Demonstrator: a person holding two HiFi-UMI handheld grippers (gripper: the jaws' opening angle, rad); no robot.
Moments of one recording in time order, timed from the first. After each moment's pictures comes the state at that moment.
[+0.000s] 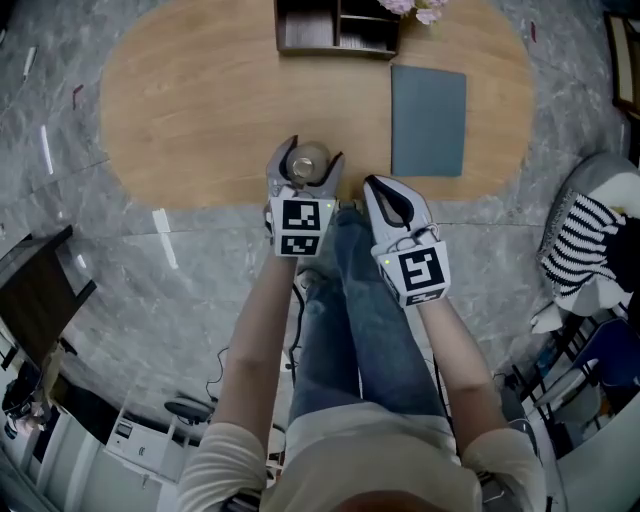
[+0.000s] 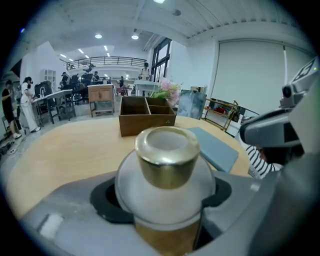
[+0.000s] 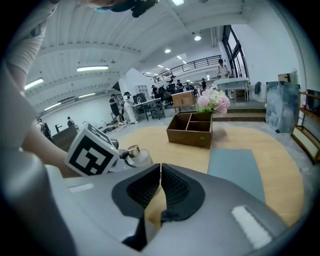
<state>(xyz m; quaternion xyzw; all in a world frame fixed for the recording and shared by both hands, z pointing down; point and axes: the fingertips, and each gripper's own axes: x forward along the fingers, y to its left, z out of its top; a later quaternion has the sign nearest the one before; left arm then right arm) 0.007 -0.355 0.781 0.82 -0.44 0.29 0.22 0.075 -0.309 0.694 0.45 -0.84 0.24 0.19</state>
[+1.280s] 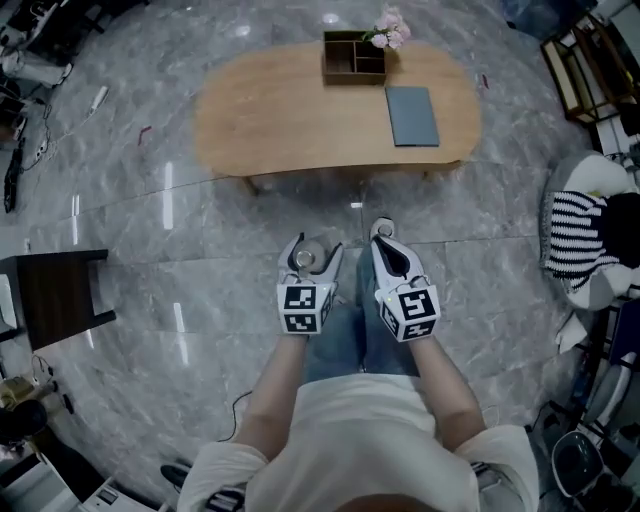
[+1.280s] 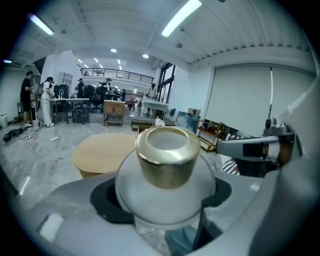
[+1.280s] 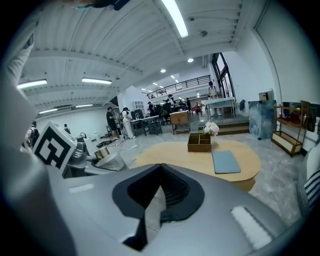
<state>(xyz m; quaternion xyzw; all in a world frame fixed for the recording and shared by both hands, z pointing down) -0.108 -0.035 0.583 0.83 -0.48 0.19 0.23 -0.006 -0.019 0.540 0.52 -0.82 0.21 0.12</state>
